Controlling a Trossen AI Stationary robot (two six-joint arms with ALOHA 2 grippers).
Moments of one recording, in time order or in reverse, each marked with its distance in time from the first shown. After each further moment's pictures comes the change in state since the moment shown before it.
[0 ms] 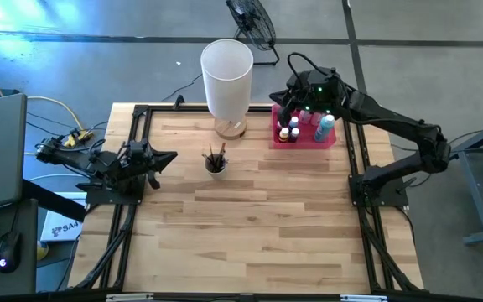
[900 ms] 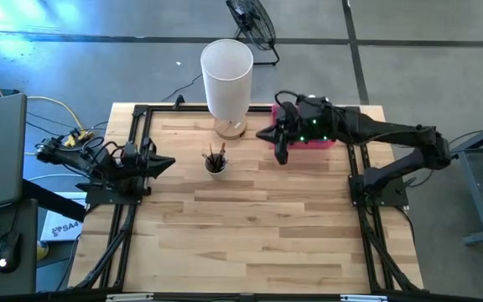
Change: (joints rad) left arm 0.000 0.000 0.001 0.207 0.248 0.155; right arm 0.277 0.000 0.000 -0.016 -0.091 0.090
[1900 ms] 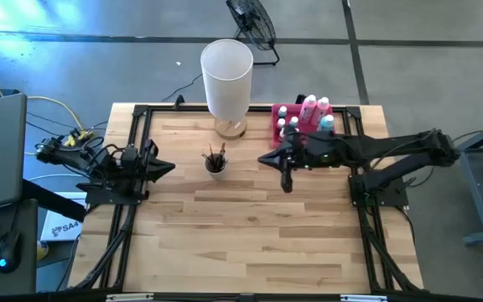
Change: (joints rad) left arm 0.000 0.000 0.000 -0.001 0.105 0.036; right arm 0.270 -0.057 -0.154 0.162 0.217 0.007
